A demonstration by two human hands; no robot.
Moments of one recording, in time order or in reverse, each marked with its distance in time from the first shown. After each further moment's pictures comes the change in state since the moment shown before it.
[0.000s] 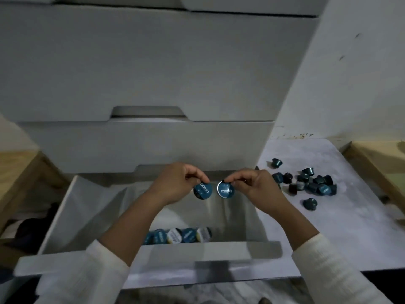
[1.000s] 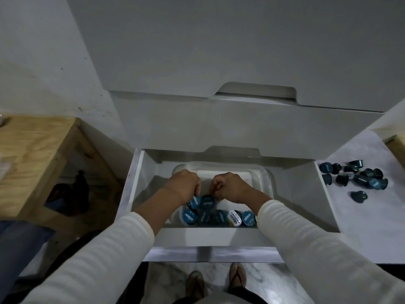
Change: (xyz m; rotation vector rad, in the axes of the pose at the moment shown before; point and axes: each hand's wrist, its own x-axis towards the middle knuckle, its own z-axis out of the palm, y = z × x) left_hand -0.021 -0.157 -0.059 0.516 -0.193 -0.130; right_hand 0.062 -0.011 0.204 -0.428 -0.452 0.254
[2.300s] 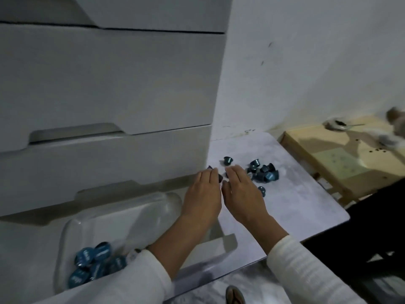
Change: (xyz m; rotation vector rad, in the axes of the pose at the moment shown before) left_hand 0.031 0.285 0.049 0.054 0.473 0.422; right_hand -0.158 0.152 -0.121 -0.343 1.004 -0.011
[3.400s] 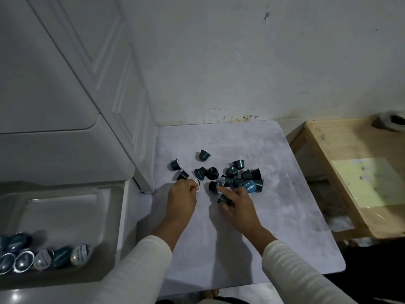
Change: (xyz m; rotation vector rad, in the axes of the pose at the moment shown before) left_hand 0.116 0.047 0.165 -0.253 0.003 -0.627; right_hand 0.030 0.240 0.068 0.426 -0.510 0.158
